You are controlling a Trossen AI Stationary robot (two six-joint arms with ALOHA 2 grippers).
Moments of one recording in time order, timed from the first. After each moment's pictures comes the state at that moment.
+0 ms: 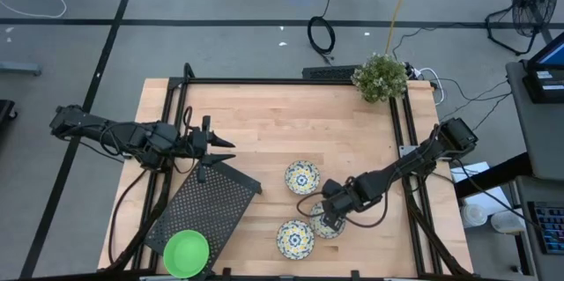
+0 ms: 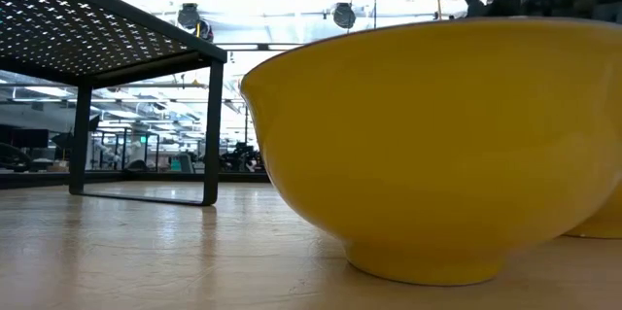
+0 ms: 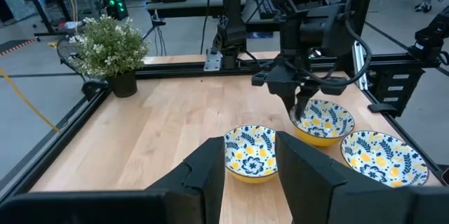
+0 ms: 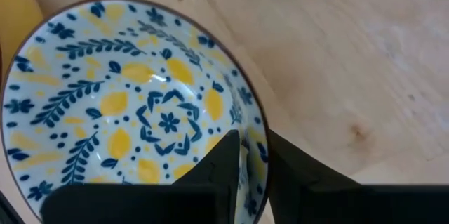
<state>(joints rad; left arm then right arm) -0.23 0.73 0.63 -0.11 -0.24 -0.01 0.48 1.66 0.99 -0.61 0.02 1.12</state>
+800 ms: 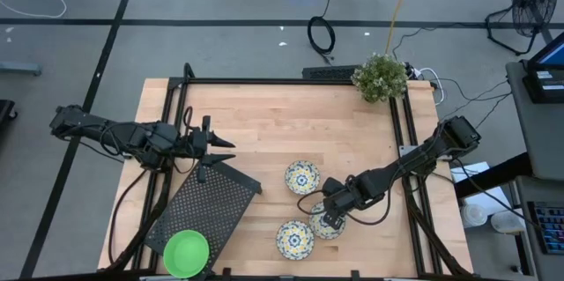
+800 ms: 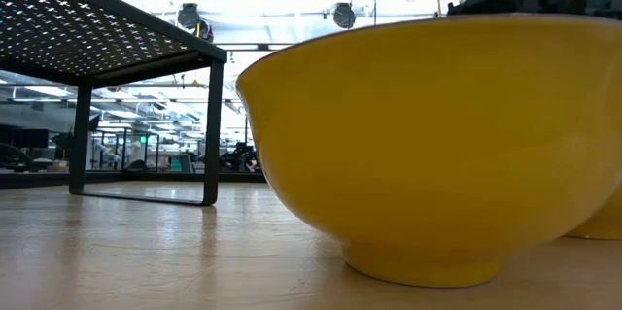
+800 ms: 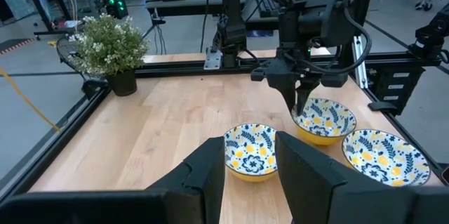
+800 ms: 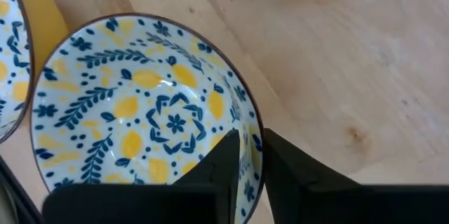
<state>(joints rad) -0.23 0.73 0.63 -0.12 -0.24 -0.01 0.48 1.62 0.99 -0.61 0.03 1.11</state>
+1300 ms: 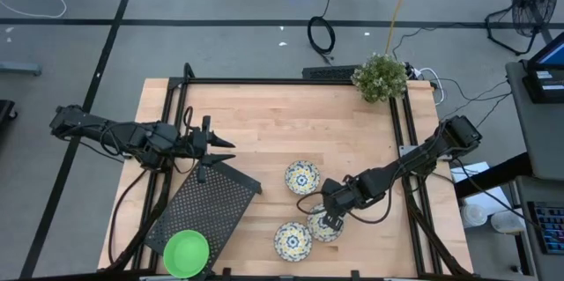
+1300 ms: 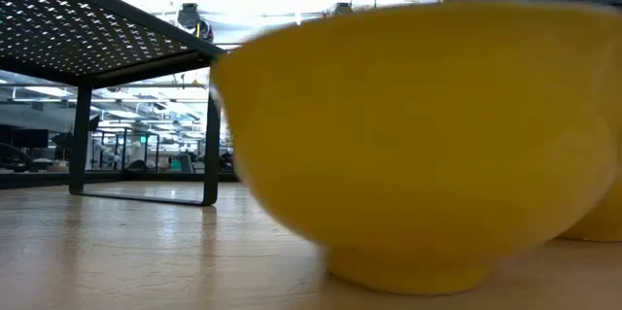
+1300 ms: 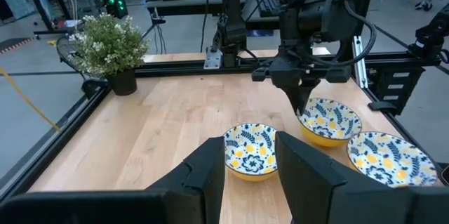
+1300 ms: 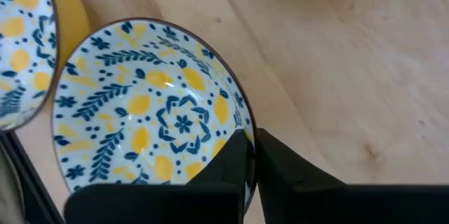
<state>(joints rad) -0.23 0.73 0.63 -0.12 -0.24 -0.01 0.48 1.62 0.99 -0.62 0.05 1.03</state>
